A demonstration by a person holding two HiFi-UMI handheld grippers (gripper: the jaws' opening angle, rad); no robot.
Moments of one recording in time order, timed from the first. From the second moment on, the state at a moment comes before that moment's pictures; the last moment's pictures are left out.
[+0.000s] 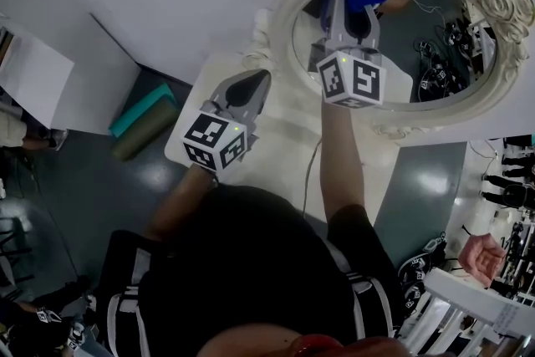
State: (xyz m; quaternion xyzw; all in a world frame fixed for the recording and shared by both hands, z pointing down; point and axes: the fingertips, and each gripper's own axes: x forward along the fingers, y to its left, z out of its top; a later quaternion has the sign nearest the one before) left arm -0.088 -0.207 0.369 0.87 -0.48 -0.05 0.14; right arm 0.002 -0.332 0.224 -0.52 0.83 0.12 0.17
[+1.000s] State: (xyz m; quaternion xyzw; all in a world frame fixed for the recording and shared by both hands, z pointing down) left arm -0.050 -0.192 0.367 0.89 -0.43 -0.05 0.14; right arm 0.091 -0.254 0.231 -0.56 0.79 0.11 0.22
